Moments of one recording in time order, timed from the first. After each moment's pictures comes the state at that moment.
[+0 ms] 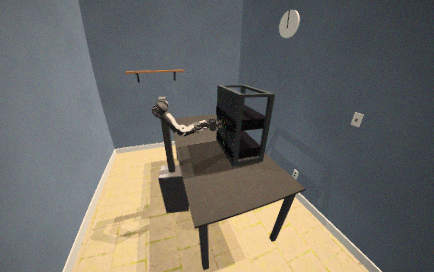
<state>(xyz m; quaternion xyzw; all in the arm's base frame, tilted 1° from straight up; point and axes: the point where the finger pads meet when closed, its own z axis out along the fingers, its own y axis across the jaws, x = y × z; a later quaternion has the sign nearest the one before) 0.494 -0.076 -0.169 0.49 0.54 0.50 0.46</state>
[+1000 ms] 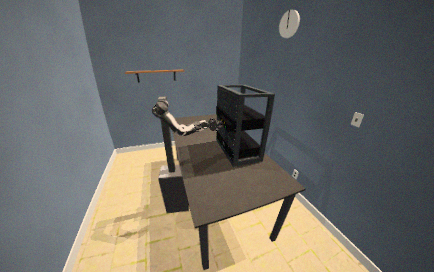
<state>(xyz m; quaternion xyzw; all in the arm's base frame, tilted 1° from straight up) 0.497 -0.076 -0.169 0.49 0.55 0.50 0.46</state>
